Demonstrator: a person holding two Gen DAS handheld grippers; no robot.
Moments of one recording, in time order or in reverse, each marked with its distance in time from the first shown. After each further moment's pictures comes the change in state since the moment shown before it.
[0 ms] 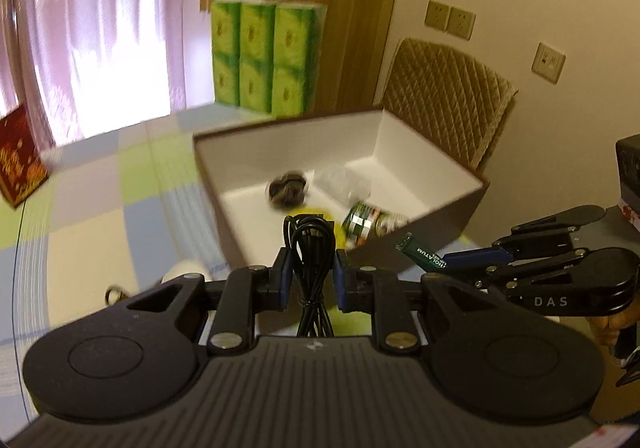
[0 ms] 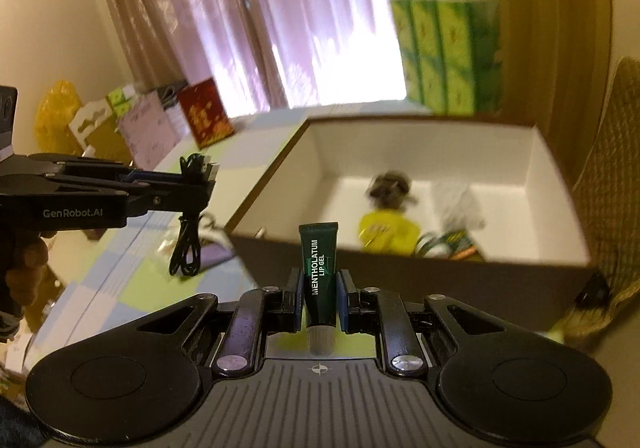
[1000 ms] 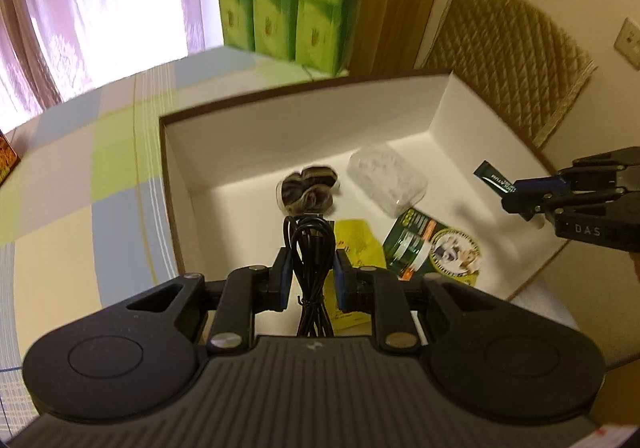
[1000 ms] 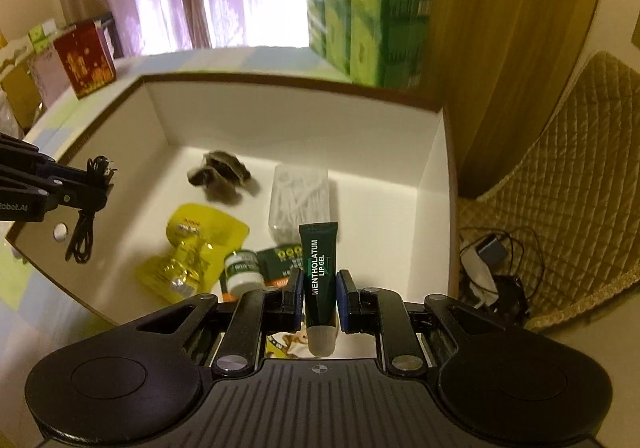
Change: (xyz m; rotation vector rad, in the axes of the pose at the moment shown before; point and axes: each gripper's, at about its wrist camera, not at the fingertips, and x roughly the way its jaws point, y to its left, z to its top) left arm 0.157 0.016 0.054 -0.062 0.266 0.097; right arm 0.090 -0.135 0.046 -0.082 0.250 -0.199
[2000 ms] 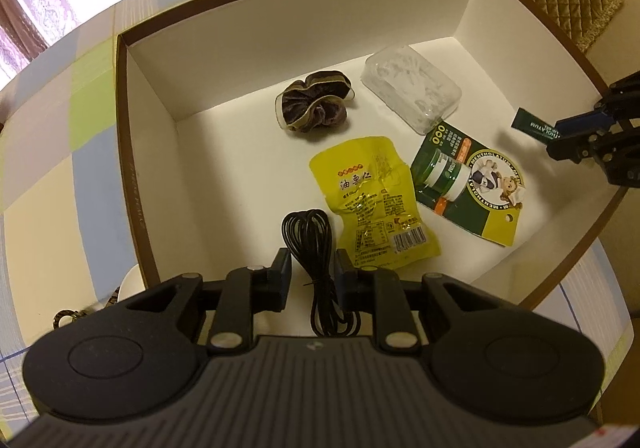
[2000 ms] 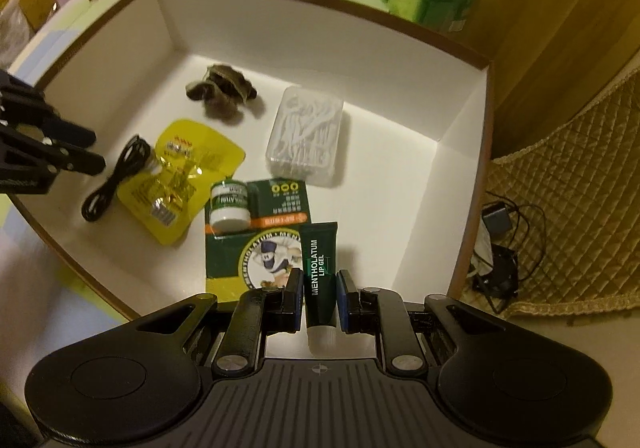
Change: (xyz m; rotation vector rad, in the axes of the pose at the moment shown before) left arm 0.049 -0.004 -0.003 0.057 0.248 0.045; right arm 0.031 0.000 0.018 -0.183 0.273 0.003
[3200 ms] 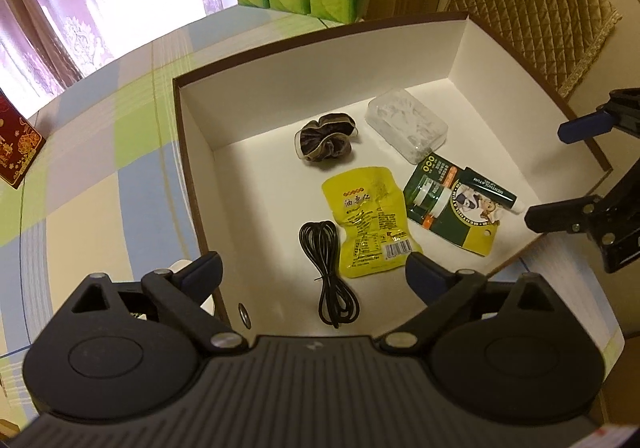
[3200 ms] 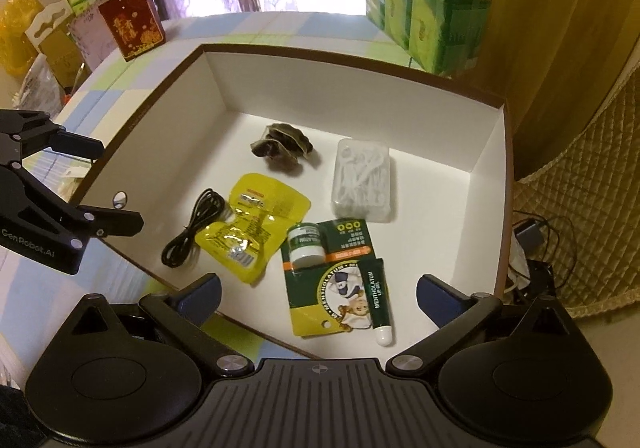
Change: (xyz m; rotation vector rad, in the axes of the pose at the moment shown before) left arm -0.063 -0.006 -0.017 -0.028 -0.122 0.063; right arm -0.051 0.030 -0.004 0.103 -0.163 0.114
